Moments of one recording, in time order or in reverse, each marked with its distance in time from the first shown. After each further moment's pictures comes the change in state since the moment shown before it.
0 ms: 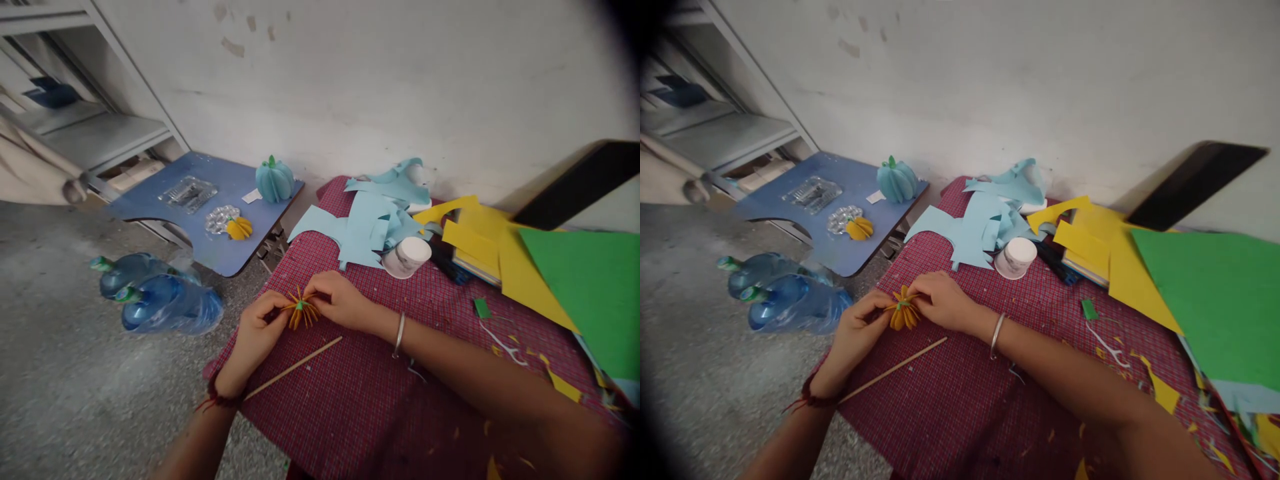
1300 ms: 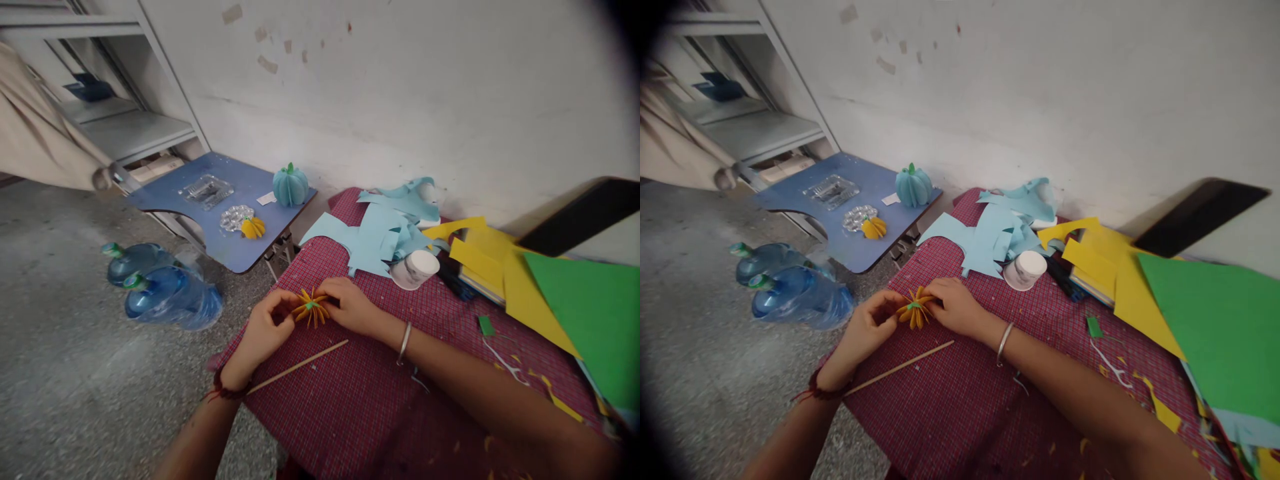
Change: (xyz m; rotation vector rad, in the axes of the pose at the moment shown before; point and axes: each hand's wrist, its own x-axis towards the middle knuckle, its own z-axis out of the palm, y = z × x) left_hand -0.009 -0.002 -0.003 -0.152 -0.054 -0.254; right_hand -0.004 0.008 0.005 -0.136 -0.073 0.004
